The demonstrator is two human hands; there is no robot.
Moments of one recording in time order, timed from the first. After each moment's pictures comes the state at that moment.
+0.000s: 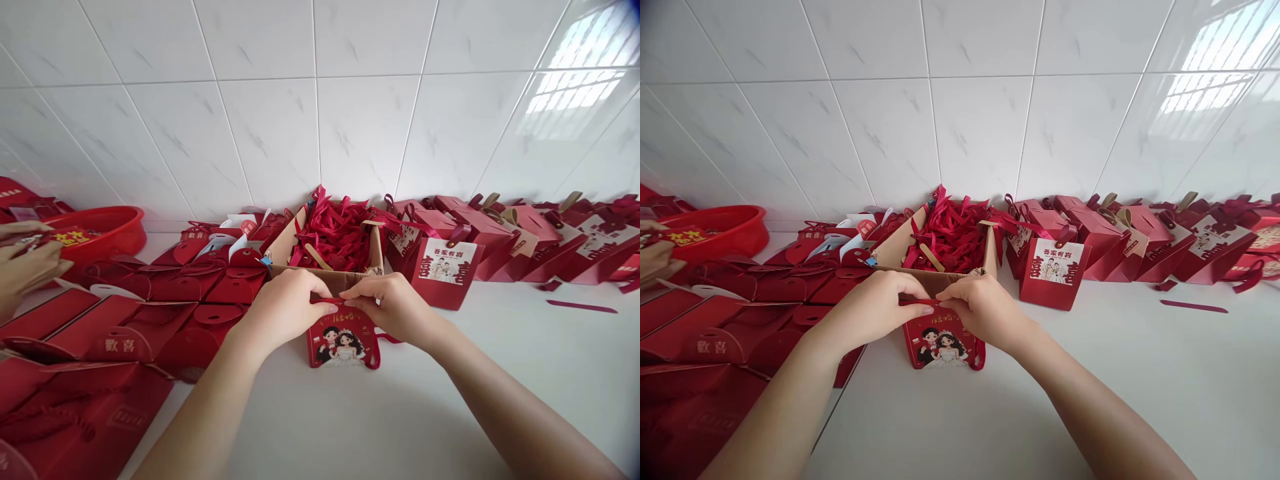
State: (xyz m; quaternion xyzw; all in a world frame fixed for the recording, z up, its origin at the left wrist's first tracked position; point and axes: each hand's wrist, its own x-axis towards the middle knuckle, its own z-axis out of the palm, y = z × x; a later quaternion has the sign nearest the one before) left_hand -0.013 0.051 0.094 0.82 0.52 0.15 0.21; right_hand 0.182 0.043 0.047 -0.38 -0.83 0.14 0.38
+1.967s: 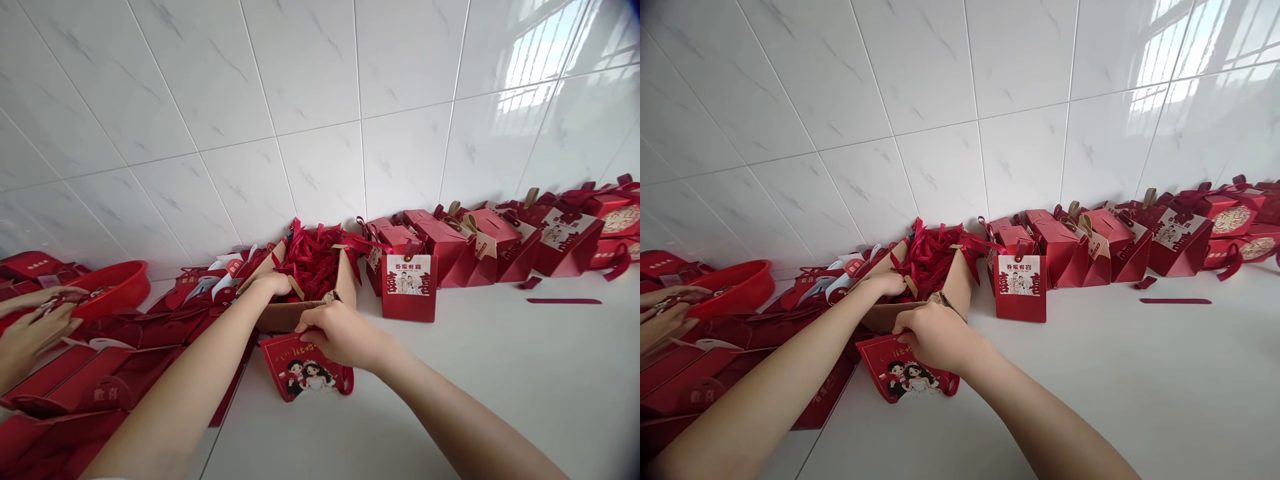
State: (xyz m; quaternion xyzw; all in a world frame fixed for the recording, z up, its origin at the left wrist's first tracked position) left_hand 0.010 0.219 0.063 0.78 0.62 -0.08 0.03; right_hand 0.186 0.042 0.056 -0.36 -0.85 0.20 0.32
